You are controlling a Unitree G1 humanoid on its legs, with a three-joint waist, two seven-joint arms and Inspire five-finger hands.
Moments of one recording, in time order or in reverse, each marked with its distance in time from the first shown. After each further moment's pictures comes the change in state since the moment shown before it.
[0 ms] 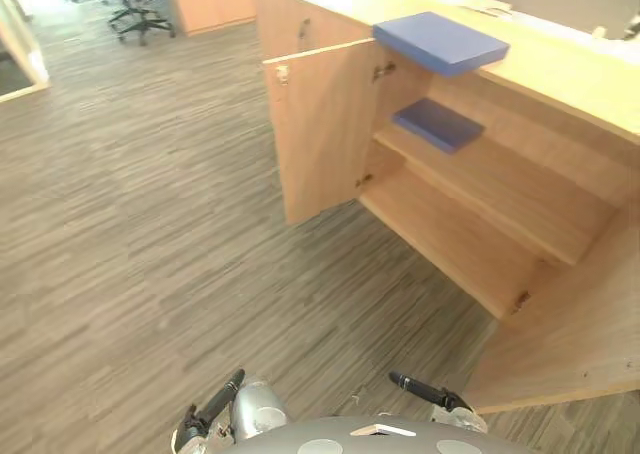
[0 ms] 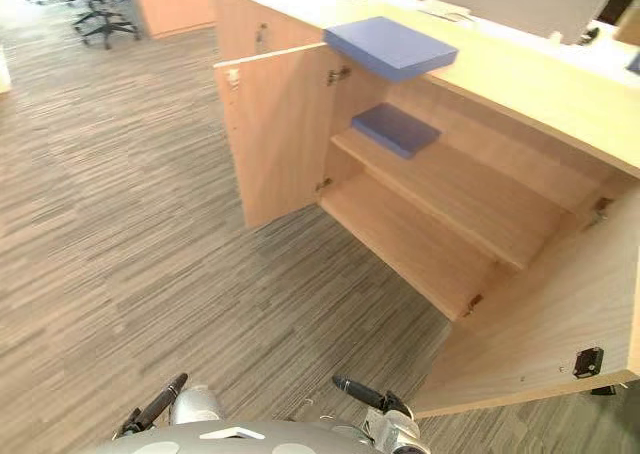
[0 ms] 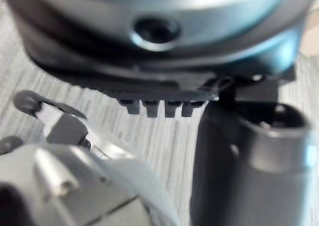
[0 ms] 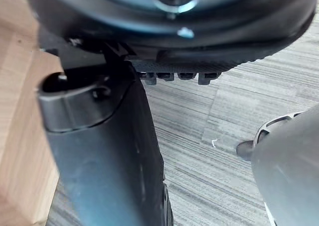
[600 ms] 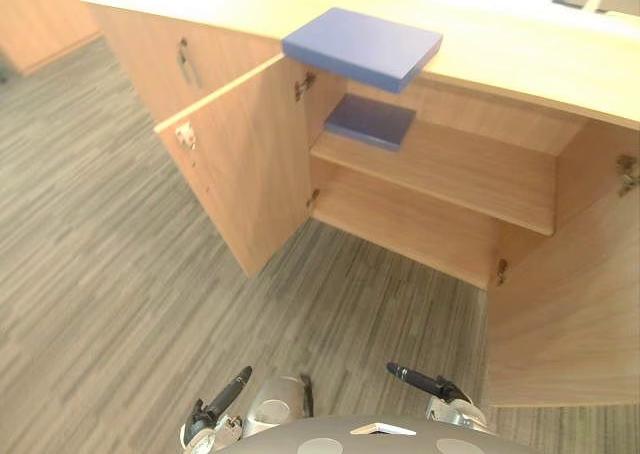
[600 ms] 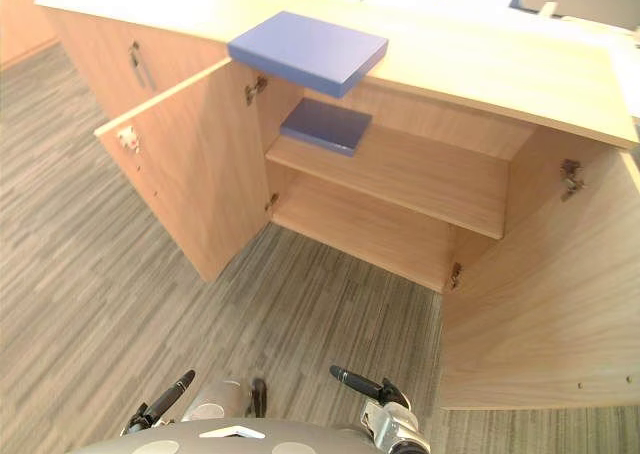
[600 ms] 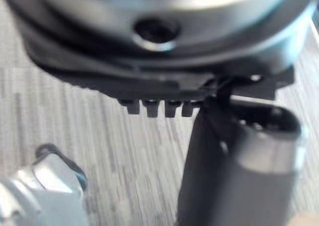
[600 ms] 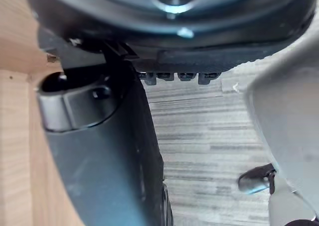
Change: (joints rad) left arm 0.000 0.000 -0.088 0.012 -0.021 0.000 0.046; right arm 0.023 -0.014 0.016 -0.043 -0.022 -0.014 0.029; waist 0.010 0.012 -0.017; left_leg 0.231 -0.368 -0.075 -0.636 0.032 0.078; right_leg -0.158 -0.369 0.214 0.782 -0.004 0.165
